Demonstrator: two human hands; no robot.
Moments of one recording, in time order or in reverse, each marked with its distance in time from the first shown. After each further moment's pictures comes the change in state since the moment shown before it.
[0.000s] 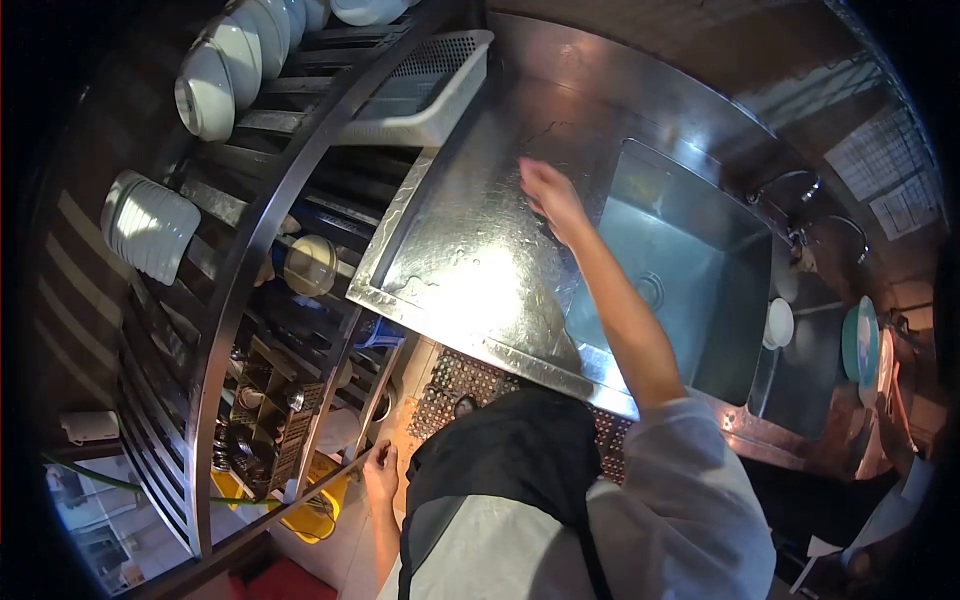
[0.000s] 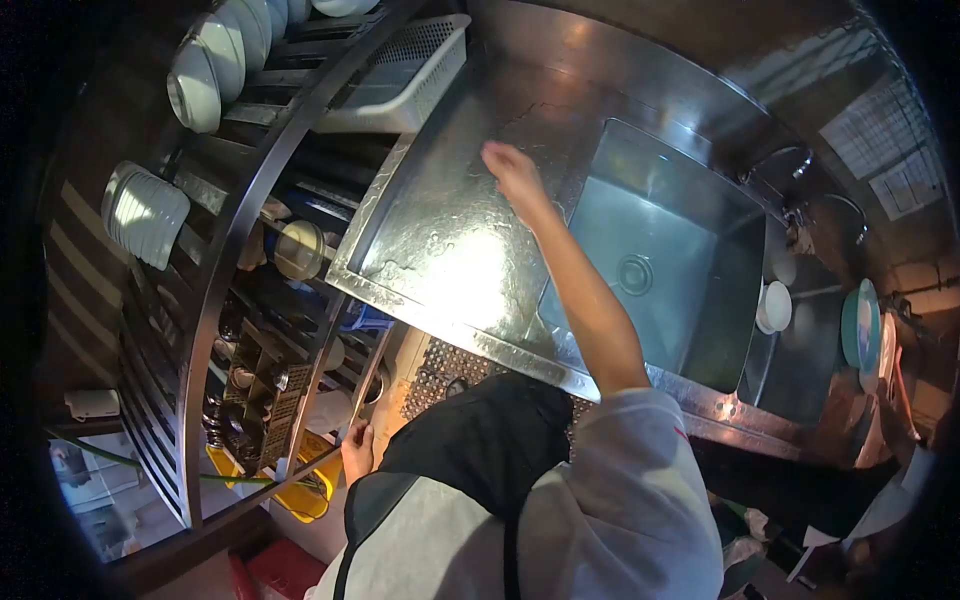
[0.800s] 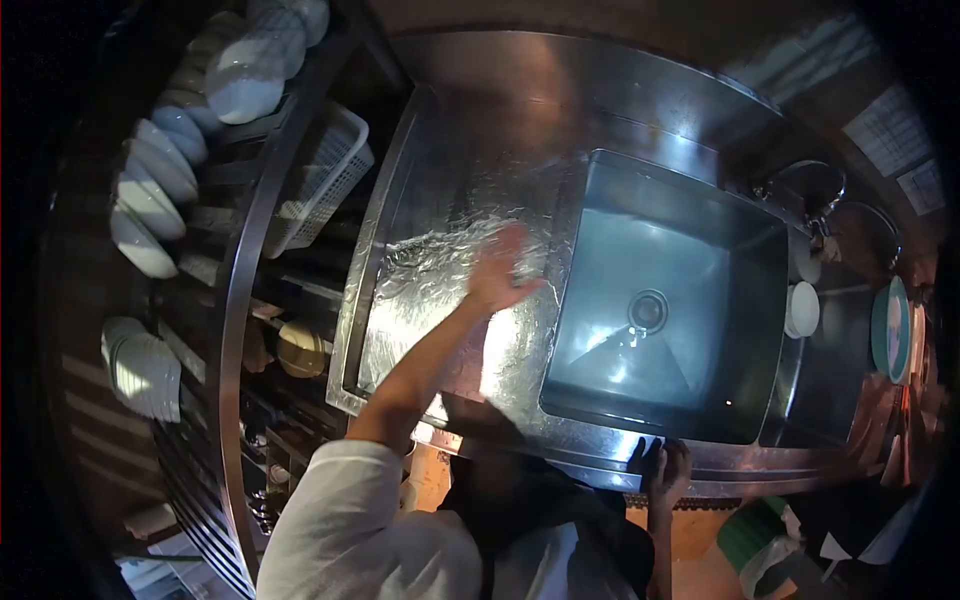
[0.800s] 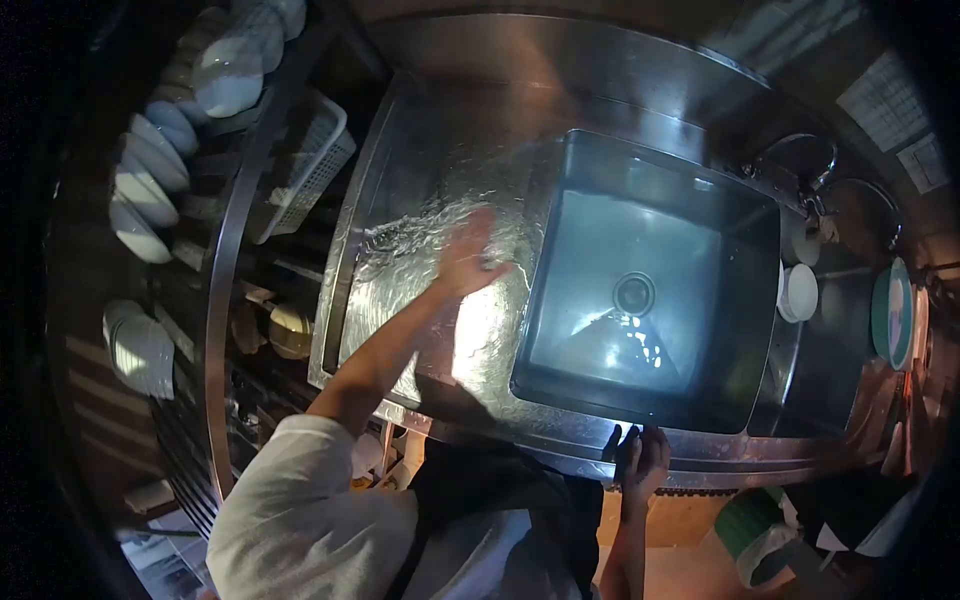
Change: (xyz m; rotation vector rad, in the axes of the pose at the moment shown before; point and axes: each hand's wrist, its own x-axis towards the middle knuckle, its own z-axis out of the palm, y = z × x) left_hand 0.223 0.396 0.307 0.625 -0.352 1.261; right_hand -0.310 0.107 -0.175 -0.924 0.791 0.119
